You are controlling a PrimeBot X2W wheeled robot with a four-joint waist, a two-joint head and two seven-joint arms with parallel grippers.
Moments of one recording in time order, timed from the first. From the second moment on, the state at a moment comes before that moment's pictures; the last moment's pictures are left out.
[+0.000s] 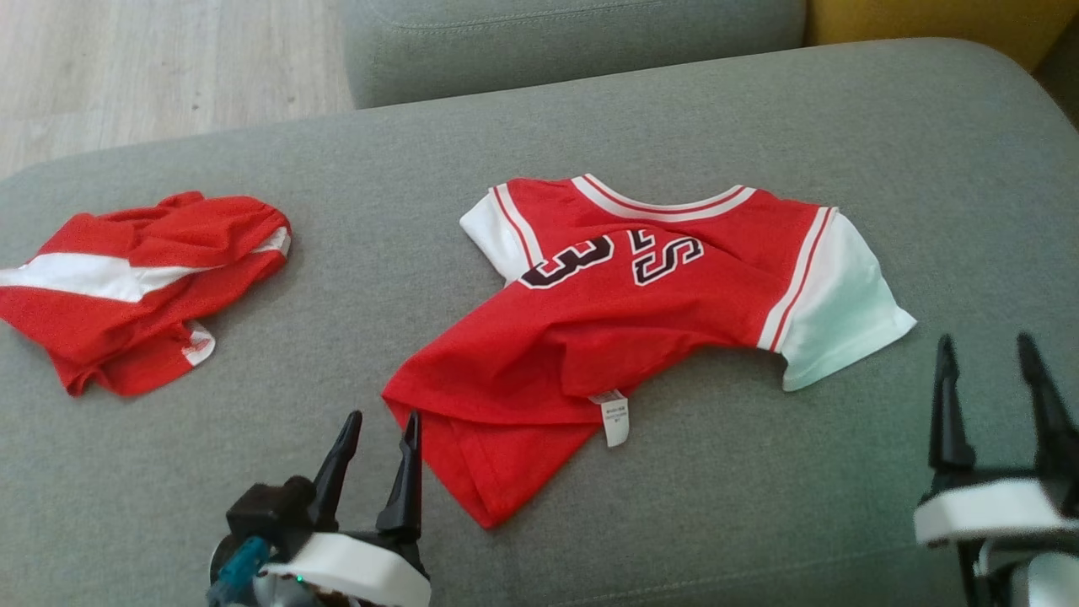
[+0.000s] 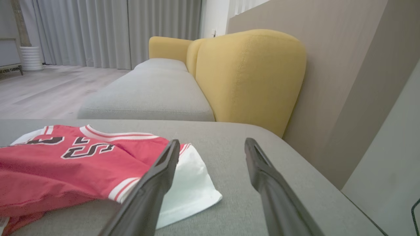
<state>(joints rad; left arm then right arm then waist) 0.08 0.05 -0.30 0.16 -0.33 0.02 -0.25 0.03 -0.04 -0.21 0.11 -0.08 0.13 -0.21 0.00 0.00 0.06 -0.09</state>
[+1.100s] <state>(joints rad) -0.01 0.05 -0.43 0.31 -0.27 -0.01 -0.25 0.07 -0.04 -0.07 0.14 0.00 0.13 -0.25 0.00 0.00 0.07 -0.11</state>
